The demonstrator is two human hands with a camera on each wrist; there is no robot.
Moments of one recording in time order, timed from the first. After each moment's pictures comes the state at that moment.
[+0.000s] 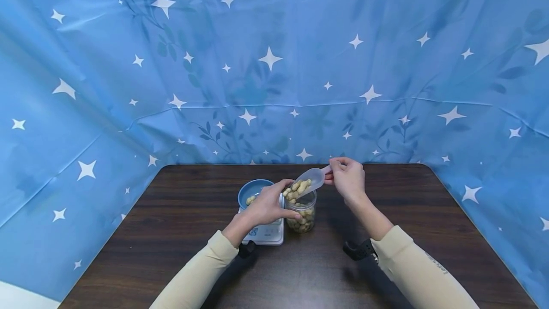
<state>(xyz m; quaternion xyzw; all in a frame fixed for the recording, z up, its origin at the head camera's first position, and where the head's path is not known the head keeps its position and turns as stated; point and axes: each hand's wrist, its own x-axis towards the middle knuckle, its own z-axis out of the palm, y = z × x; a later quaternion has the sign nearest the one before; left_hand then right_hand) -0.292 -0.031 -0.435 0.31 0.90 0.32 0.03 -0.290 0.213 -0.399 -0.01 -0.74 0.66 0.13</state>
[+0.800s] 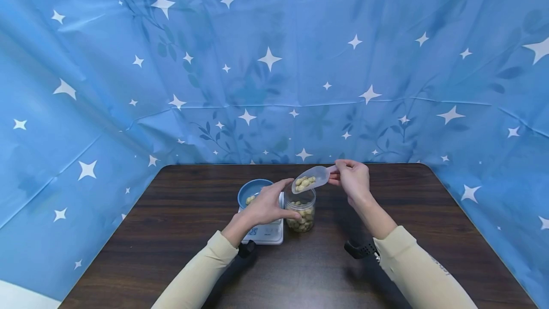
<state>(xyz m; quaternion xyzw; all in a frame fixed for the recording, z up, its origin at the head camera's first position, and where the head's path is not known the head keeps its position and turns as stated) -0.289 -0.033 -0.433 0.32 0.90 0.30 0.03 -0.291 0.227 -0.404 -0.06 -0.71 0.69 0.10</state>
